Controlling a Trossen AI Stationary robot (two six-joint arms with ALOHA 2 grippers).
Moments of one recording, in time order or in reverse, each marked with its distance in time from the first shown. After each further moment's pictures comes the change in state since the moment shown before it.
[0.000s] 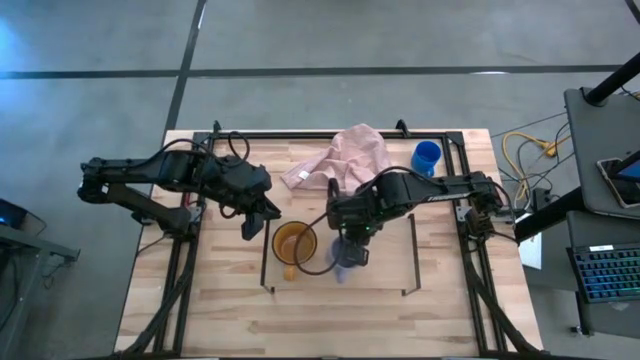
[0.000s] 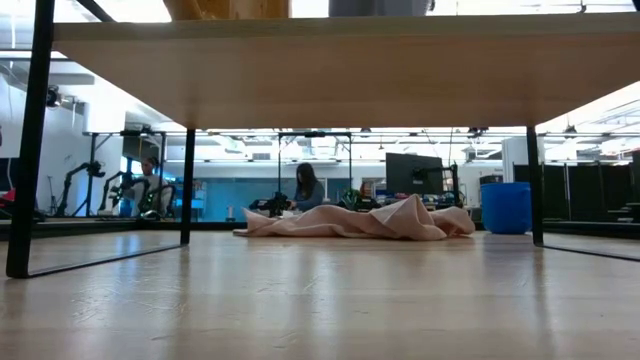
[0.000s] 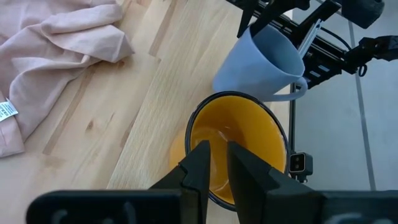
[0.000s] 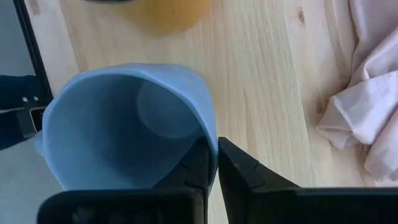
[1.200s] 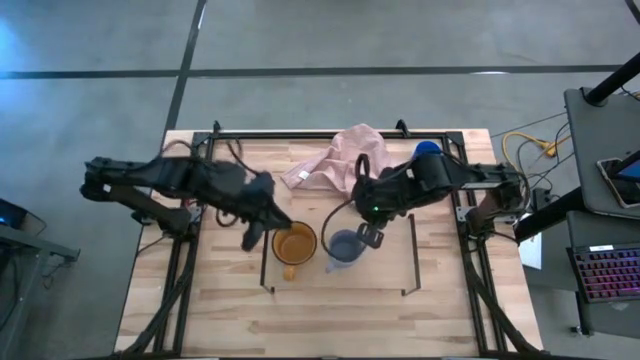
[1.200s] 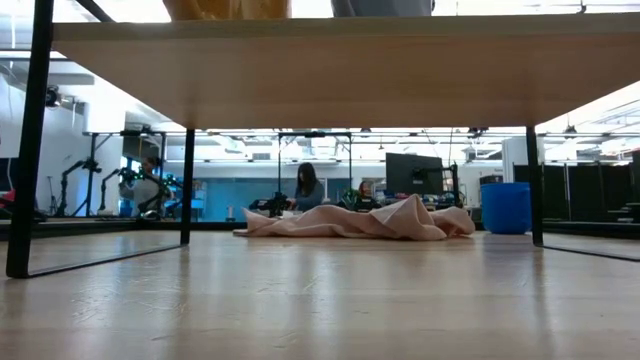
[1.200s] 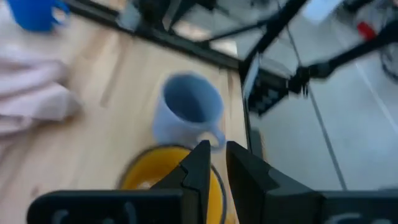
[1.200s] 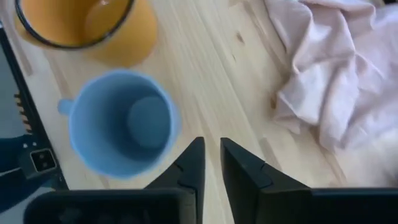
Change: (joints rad) left arm -0.099 0.042 0.039 0.198 0.013 0.029; right arm 0.012 -0.153 0.000 -0.068 0.166 0.174
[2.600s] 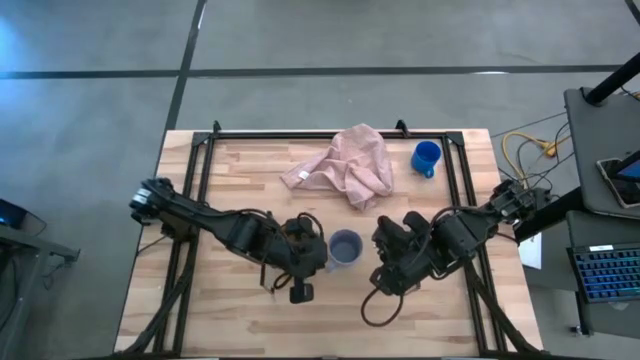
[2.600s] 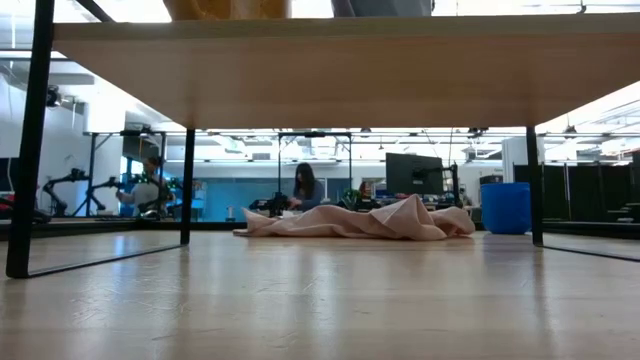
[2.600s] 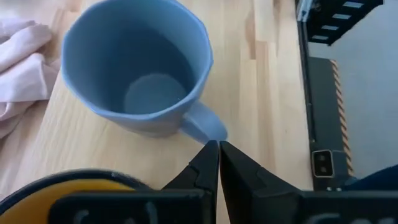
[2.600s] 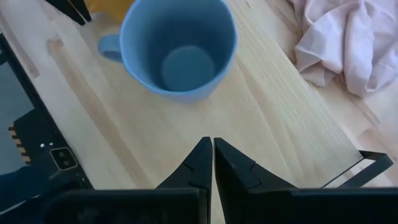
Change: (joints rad) left arm -0.217 0.493 0.315 -0.175 -0.269 0.030; right arm 0.346 -0.014 -0.114 -0.008 0.223 0.498
